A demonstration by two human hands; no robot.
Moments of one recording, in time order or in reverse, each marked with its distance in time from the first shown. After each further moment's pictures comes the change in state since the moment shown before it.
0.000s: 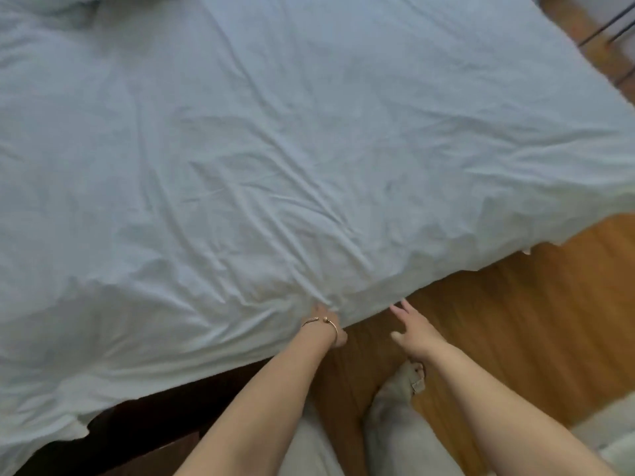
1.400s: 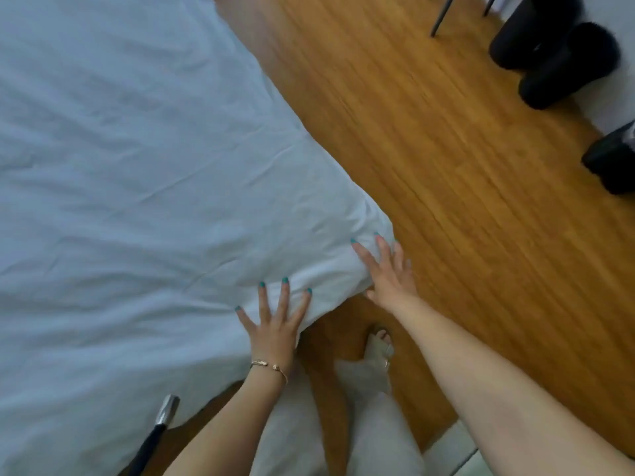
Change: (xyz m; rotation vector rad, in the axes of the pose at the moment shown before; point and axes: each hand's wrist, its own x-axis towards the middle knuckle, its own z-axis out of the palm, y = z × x) left_hand 0.307 0.815 -0.166 0.396 0.631 0.216; right_hand 0.301 0.676 -0.598 -0.181 0.279 0.063
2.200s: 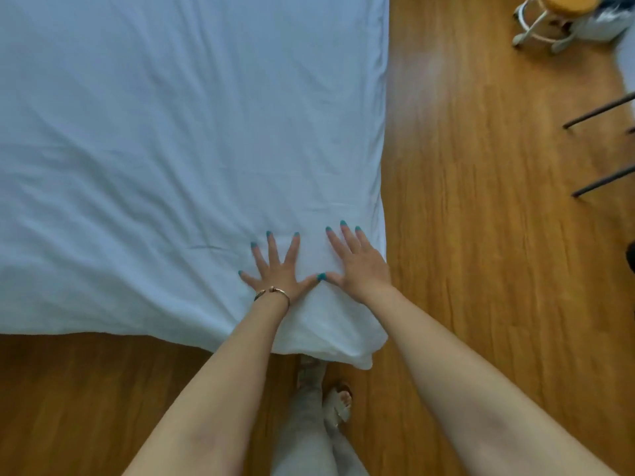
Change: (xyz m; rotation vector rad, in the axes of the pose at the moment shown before) left_hand 0.125 0.045 -0.088 -0.659 -0.137 -0.817; right_hand 0.125 -0.044 -0.122 -0.327 -0.057 -0.758
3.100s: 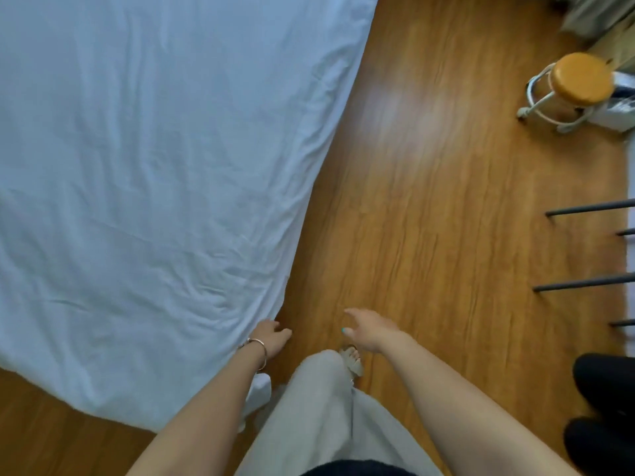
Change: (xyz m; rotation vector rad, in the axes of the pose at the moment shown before) left_hand 0.061 0.286 -0.001 -0.433 -0.404 -0.336; right_hand 0.057 0.312 -0.170 0.051 -0.549 0.033
